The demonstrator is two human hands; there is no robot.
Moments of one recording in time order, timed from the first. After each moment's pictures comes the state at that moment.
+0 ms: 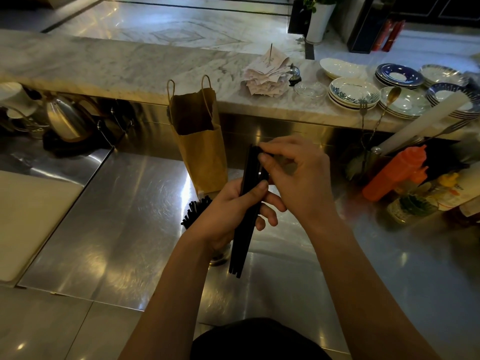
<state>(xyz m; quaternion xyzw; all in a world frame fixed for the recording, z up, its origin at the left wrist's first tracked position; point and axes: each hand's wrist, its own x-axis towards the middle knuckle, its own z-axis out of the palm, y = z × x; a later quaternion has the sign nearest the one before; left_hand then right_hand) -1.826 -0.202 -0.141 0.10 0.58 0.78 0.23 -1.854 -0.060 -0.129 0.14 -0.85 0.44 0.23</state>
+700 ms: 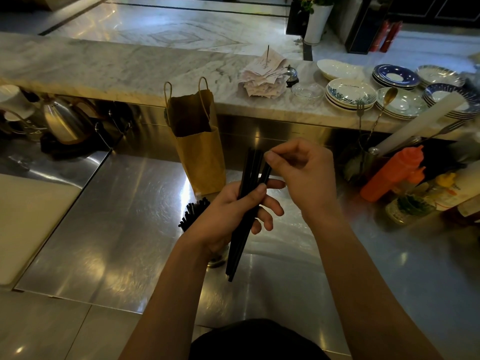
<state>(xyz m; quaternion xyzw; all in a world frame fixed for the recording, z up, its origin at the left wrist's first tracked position) -1.827 -0.201 -0.144 0.11 0.59 0.76 0.24 -1.849 -0.056 -0.116 0.03 -0.78 0.61 0.13</state>
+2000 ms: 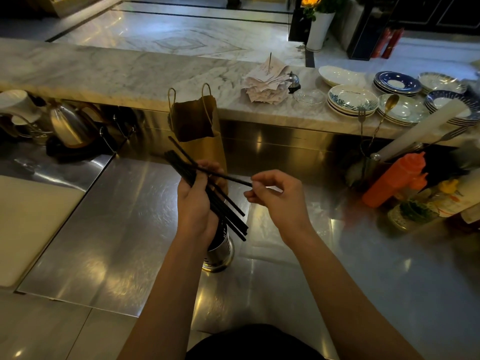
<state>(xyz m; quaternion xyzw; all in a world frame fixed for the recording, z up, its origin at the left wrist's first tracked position) -1.846 -0.213 -0.152 -0.17 0.40 0.90 -0.09 -1.848 -0.075 -0.162 -0.03 -0.72 0.70 0.01</state>
